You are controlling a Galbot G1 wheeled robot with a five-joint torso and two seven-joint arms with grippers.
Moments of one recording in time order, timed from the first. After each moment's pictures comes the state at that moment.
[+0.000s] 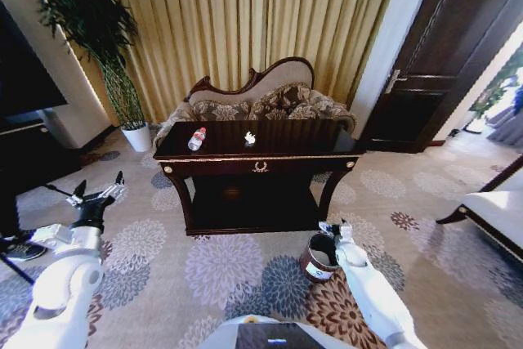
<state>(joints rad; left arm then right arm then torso) 1.52 -1.12 -0.96 -2.16 -0.66 0.11 -0.19 -1.07 1.23 0.48 1.37 0.25 -0.04 0.12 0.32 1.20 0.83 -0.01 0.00</state>
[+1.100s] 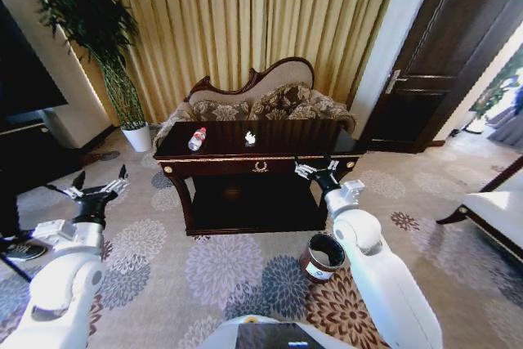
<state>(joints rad) 1.53 -1.11 -0.95 -2.25 -0.57 0.15 -0.21 -1.13 1.18 0.43 2.08 0.38 -0.30 0.12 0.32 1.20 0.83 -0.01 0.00</state>
